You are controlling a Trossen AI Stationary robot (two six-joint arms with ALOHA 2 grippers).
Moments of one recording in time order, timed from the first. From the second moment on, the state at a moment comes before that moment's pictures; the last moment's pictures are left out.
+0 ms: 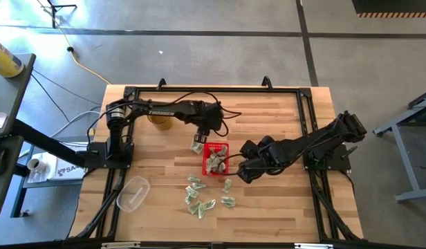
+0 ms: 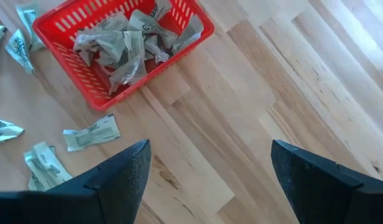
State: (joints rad) left arm 0.26 1.92 1.43 -0.69 -0.15 0.57; right arm 0.35 1.63 1.40 -1.16 0.42 1.00
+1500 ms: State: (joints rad) left arm 0.17 1.82 1.48 -0.84 0.27 0.28; right arm 0.32 1.63 1.40 -1.15 0.37 0.93
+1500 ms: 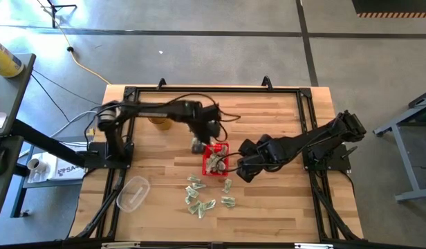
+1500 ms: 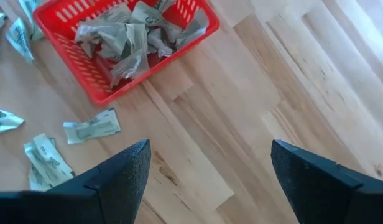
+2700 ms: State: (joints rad) left arm 0.19 1.75 1.15 -0.80 -0.05 -0.18; right arm 0.24 1.63 1.40 -1.10 0.33 0.69
